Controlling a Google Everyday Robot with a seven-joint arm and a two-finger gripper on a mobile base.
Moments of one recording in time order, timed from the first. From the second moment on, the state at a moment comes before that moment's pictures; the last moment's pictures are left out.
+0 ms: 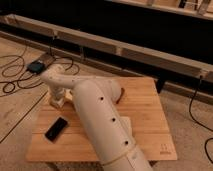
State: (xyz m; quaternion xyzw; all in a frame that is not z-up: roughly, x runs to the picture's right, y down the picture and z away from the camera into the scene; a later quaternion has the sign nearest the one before) arm -0.299 0.093 0.963 -0.19 -0.27 -0.65 0.69
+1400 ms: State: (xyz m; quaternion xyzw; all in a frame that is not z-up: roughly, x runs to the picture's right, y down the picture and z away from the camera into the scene) arm -0.304 0.079 0.948 -0.17 -0.27 -0.66 0.68
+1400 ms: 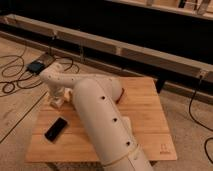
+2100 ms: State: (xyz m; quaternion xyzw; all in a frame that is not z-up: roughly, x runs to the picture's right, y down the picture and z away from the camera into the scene) arm -0.307 0.056 0.913 -0.13 -0.26 -0.68 0.67
